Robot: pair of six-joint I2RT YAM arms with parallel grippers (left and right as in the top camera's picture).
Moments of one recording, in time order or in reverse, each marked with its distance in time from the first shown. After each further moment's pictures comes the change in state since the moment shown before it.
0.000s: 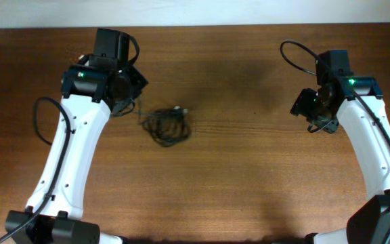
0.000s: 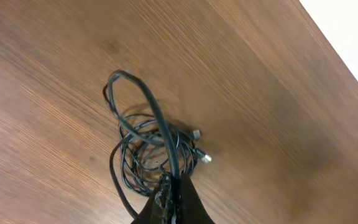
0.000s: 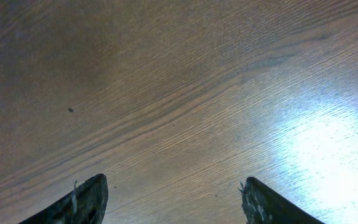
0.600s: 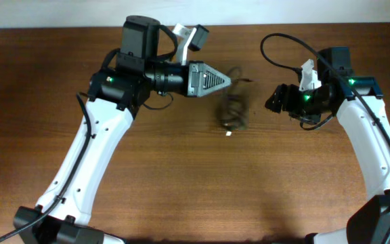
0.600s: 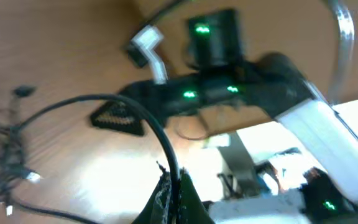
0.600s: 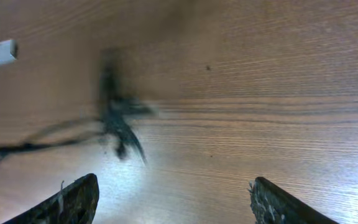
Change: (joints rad) left arm -0.165 0.000 0.000 0.454 1.169 0.497; right arm 0.000 0.000 0.000 0.086 -0.484 -0.267
